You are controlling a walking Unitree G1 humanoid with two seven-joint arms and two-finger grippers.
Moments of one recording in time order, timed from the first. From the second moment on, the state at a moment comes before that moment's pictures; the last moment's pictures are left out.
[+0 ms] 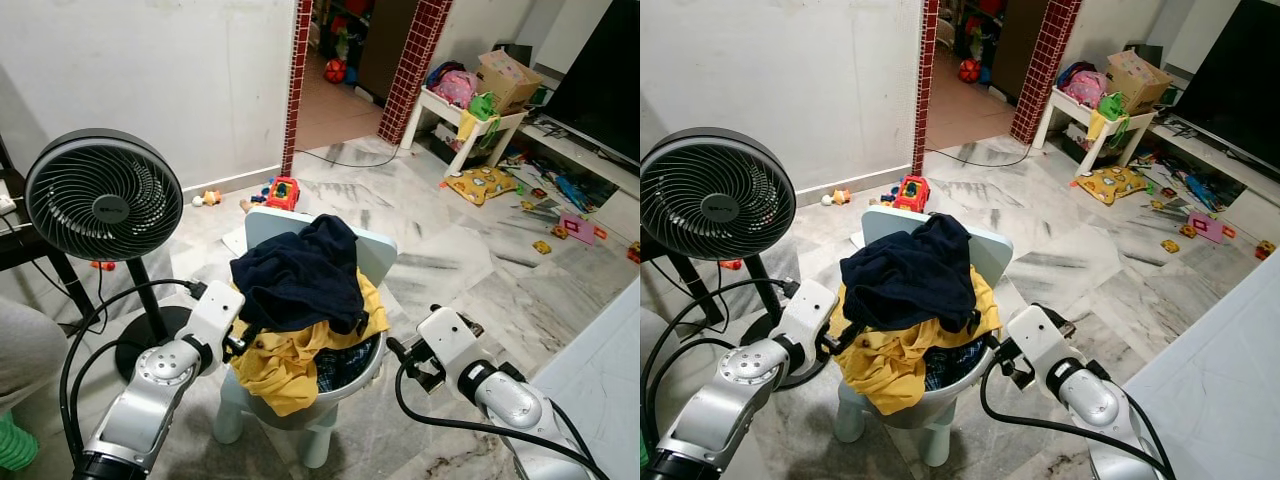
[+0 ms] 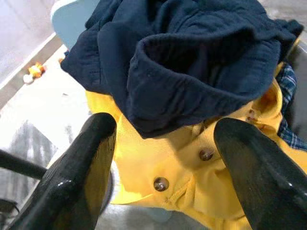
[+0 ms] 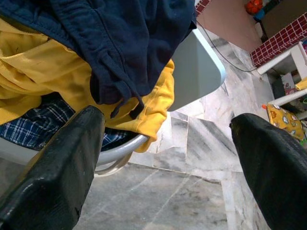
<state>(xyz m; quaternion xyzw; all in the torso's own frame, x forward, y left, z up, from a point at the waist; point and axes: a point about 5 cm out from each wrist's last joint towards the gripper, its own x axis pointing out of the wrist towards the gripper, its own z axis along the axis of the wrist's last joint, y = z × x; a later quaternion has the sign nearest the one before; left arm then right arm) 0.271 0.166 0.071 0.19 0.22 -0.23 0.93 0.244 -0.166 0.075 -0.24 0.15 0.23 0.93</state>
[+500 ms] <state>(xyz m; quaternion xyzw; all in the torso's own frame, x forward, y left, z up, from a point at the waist) 0.288 0.169 0.077 0.21 0.21 -0.32 0.90 0.244 -0.164 0.073 -0.24 0.15 0.23 0.93</state>
